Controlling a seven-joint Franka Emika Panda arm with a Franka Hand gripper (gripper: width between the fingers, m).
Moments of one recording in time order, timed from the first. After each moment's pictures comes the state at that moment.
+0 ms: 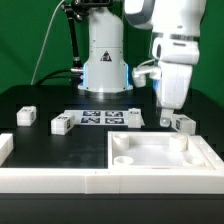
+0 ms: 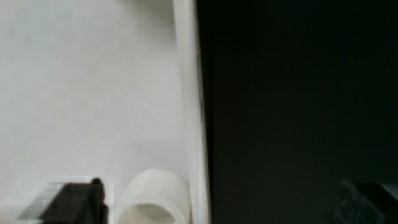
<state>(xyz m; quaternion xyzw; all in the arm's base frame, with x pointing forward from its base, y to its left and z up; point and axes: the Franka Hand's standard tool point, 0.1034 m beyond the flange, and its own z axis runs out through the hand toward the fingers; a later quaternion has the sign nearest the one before) 0.478 0.099 0.065 0.74 0.67 0.00 0.06</state>
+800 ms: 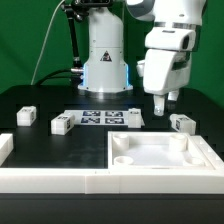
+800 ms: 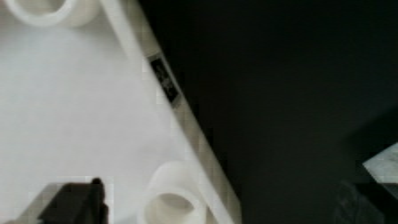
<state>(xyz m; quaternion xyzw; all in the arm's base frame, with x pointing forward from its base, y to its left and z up) 0.461 0.110 0.063 0.90 0.43 0.01 0.04</state>
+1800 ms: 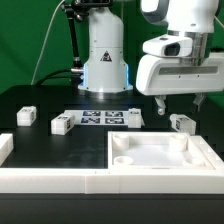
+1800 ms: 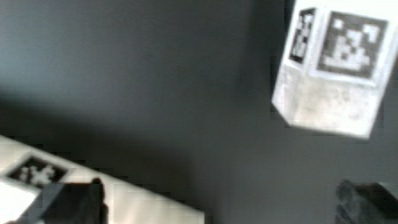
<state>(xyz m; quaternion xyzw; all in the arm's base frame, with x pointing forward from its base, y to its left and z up) 0.427 0.143 0.052 0.98 0.18 -0.05 0.03</state>
